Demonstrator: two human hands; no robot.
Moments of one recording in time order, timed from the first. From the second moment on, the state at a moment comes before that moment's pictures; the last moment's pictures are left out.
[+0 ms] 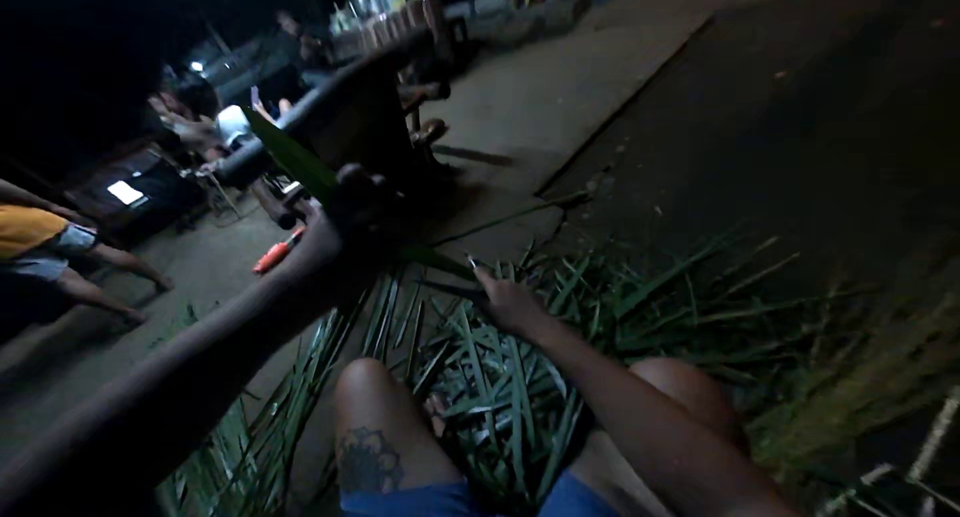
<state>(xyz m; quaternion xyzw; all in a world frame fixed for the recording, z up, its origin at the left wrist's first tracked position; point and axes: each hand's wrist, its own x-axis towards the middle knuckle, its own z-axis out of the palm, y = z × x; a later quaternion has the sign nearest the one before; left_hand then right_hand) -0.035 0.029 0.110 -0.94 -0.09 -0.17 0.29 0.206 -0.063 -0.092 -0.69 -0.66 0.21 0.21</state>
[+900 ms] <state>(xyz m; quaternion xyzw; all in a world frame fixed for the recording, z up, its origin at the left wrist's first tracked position) 0.003 -0.060 -0.179 -0.75 -0.39 -0.10 -0.53 0.394 -0.126 -0.093 -0.54 -0.21 0.44 0.69</state>
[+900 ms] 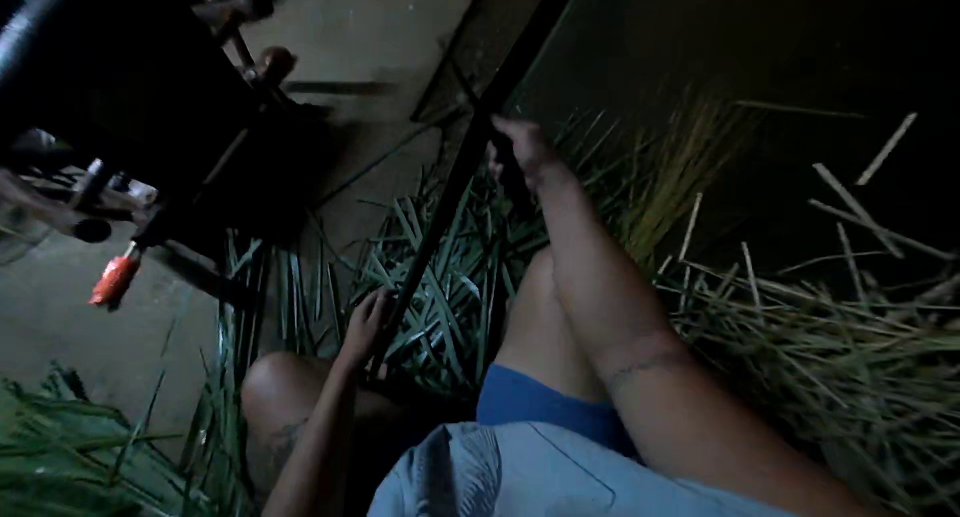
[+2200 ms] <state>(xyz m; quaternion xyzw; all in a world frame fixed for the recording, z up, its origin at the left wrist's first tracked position) 0.014 -0.031 -0.187 -0.55 -0.38 -0.23 -0.71 0.217 -0.100 -0.136 -0.56 -0.41 0.62 0.36</state>
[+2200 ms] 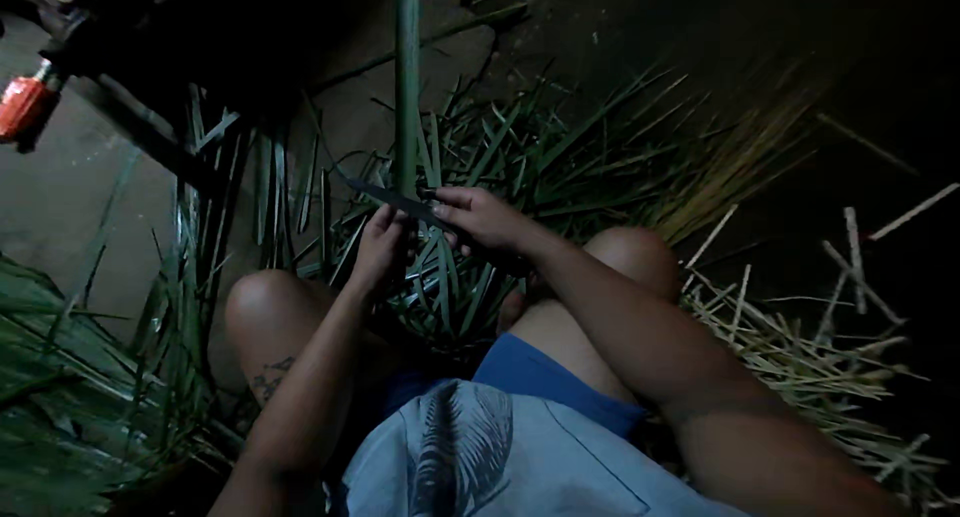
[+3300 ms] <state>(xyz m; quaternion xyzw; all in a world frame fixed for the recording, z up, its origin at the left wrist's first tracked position) 0.006 -0.026 -0.182 -0.39 -0.30 -0.16 -0.86 0.216 -0.104 -0.142 -0.53 -0.44 0.64 0.35</state>
